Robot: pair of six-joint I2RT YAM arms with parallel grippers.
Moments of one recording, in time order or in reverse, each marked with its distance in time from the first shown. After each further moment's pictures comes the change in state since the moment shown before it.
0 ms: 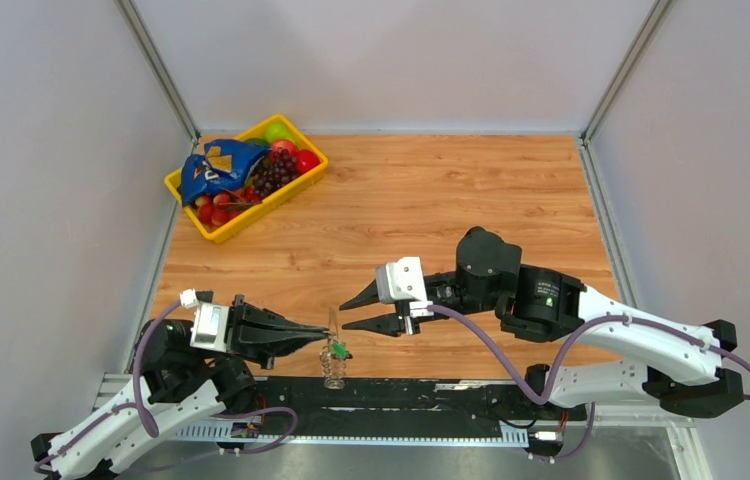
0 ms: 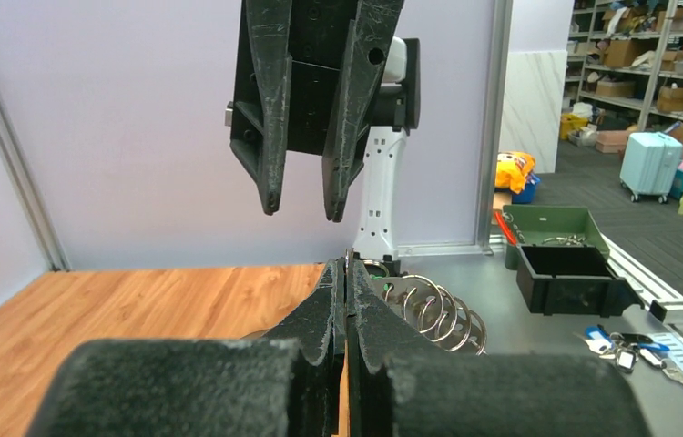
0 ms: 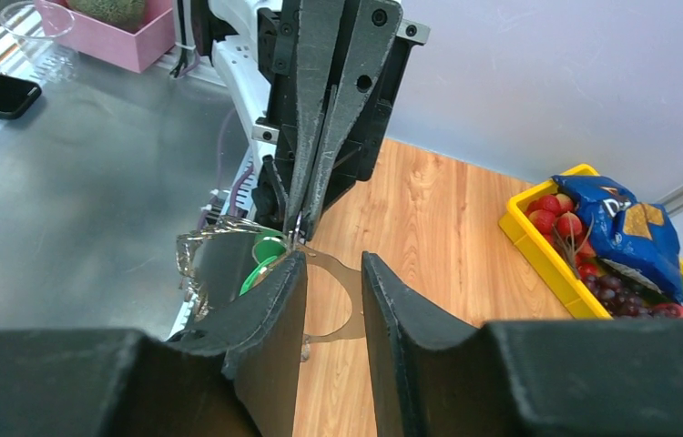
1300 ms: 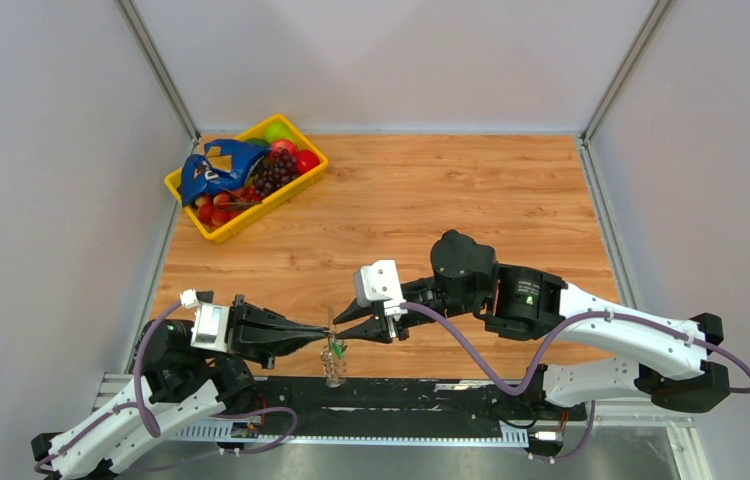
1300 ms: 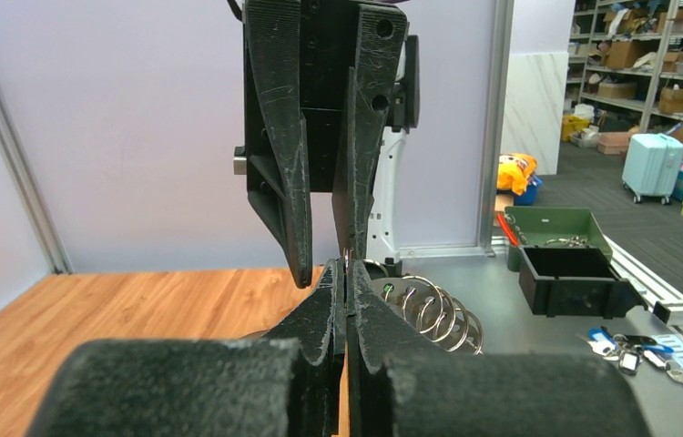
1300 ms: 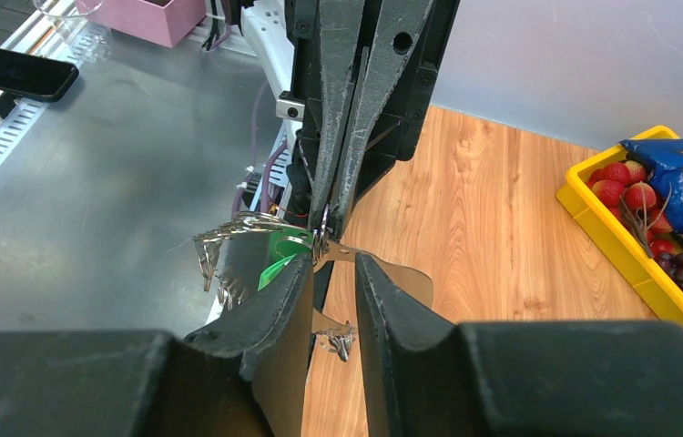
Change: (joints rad) left arm 0.000 0.001 -0.007 0.018 -0.002 0.001; right arm 0.013 0.063 0.019 -0.059 -0.027 0.061
